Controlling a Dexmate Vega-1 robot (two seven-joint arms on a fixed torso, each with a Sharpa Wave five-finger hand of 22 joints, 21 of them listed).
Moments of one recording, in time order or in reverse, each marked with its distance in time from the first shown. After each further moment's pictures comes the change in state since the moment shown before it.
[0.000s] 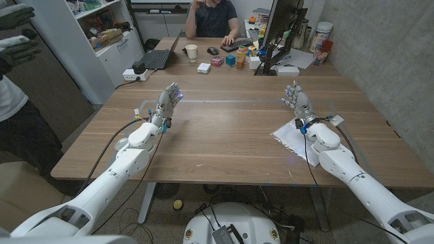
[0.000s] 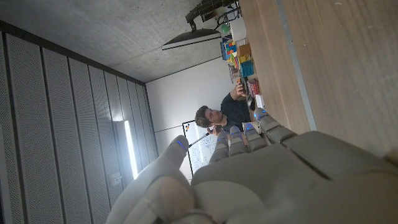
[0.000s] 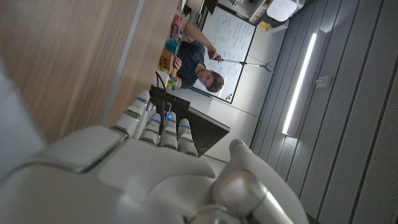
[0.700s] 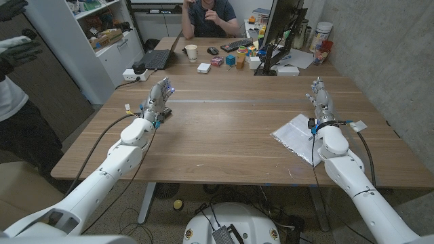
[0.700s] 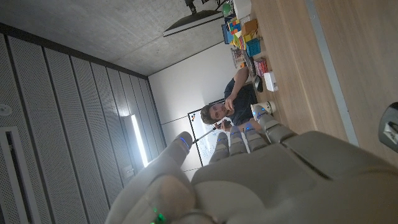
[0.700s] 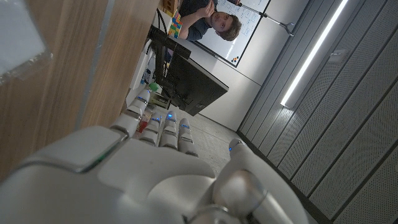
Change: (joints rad) left arm 0.022 0.046 -0.037 -0.081 0.045 0.007 0.088; left_hand 0.026 0.013 0.052 0.005 0.000 -0.001 -0.009 0.008 0.000 0.009 0.001 0.008 0.000 0.008 -0.001 0.006 -0.003 0.026 0.002 0.004 0.000; right arm -0.145 0.136 0.205 -0.191 -0.216 -0.075 -0.124; right_hand 0.000 0.000 0.004 -0.004 0.000 0.000 0.000 0.000 0.000 0.004 -0.004 0.000 0.000 0.000 0.000 0.000 0.000 0.000 0.000 0.000 0.000
